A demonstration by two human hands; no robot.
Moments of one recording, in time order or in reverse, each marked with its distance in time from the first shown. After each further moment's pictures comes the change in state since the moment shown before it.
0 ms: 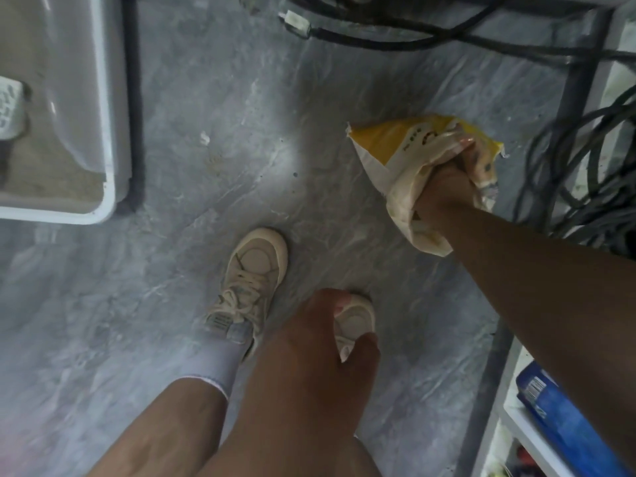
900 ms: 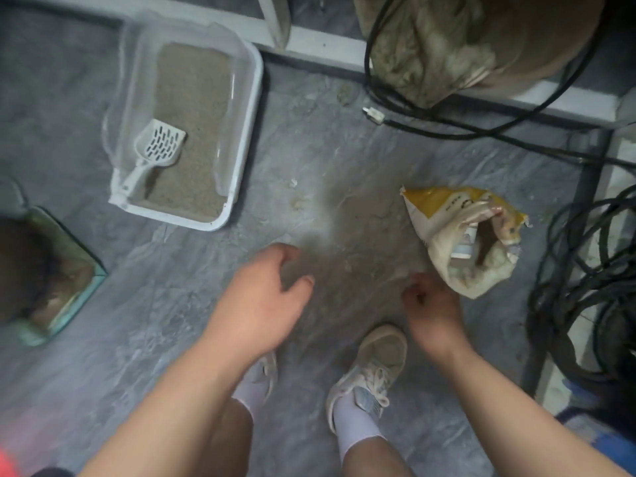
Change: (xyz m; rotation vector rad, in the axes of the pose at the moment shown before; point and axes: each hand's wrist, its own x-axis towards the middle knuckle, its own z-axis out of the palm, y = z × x) left_hand -0.024 -0.045 -0.132 0.080 0.323 0.097; right_hand -0.200 -0.055 -0.003 0.933 0.200 -0.149
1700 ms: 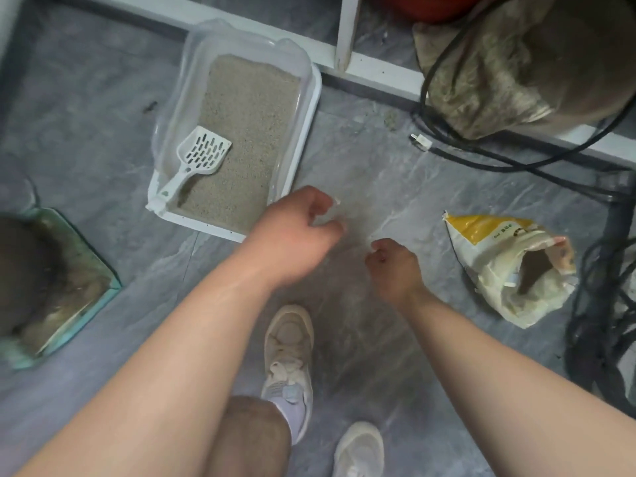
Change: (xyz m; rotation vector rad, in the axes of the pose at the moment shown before) left_hand 0.080 -0.056 -0.086 -0.250 0.005 0.129; right_hand 0.054 -0.139 0.123 -0.053 -0.065 0.011
